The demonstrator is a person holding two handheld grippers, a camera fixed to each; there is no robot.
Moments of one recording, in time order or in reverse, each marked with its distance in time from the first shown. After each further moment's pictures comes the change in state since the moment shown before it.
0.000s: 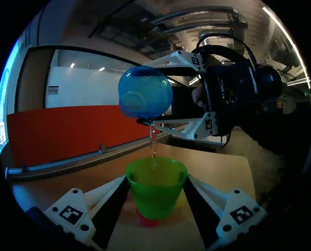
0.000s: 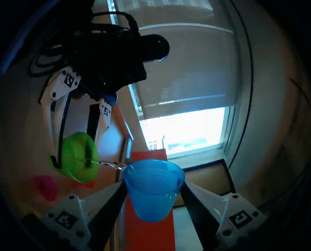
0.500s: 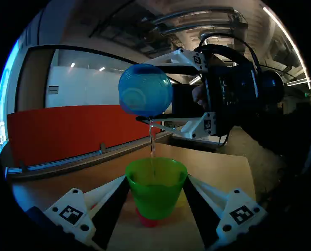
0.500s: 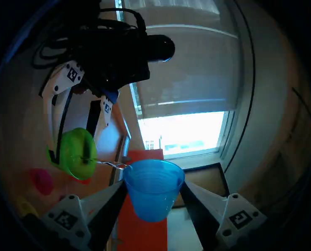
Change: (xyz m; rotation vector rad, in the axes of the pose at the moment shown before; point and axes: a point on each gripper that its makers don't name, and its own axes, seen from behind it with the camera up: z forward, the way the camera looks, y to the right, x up) left arm -0.001 0.000 0.001 0.001 -0.001 -0.001; right arm -0.001 0.004 0.001 -0.017 -0.003 -0.063
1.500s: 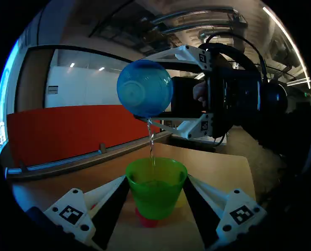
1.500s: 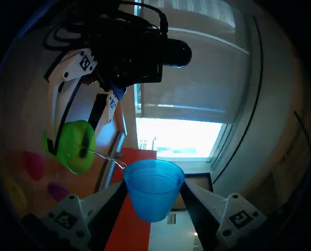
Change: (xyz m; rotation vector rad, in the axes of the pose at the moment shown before) left arm 0.001 0.000 0.001 -0.003 -0.001 0.001; right arm 0.012 0.005 -0.001 -0.035 0.004 -0.159
